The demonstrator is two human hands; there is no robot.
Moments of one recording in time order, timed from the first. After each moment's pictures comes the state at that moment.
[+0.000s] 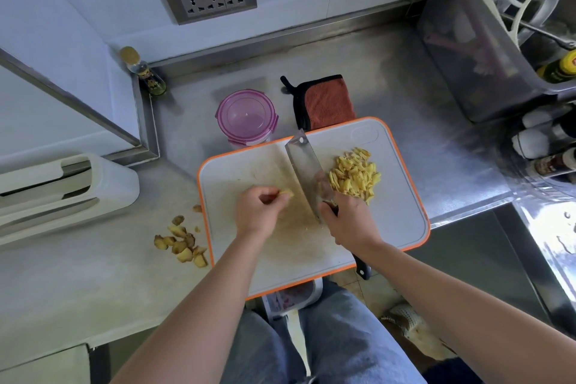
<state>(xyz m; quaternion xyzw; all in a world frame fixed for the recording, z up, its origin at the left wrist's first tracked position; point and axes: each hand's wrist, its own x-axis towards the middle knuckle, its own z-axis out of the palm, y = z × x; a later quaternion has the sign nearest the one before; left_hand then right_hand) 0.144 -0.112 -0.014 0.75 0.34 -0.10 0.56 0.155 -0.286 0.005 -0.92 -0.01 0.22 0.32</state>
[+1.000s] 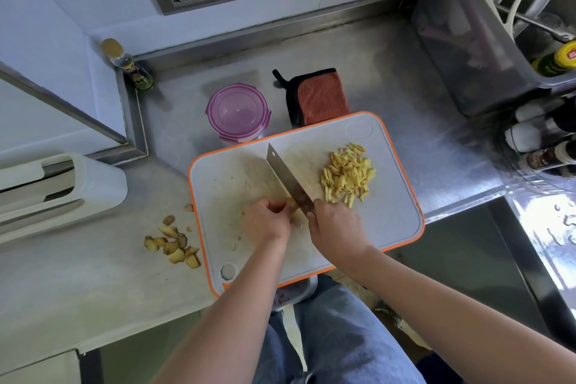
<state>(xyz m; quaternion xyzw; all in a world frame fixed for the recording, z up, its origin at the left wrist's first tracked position) 0.136 -0.150 -0.023 0.72 0.45 -0.10 0.52 0.138 -0.267 0.015 -0.96 -0.11 0.22 0.14</state>
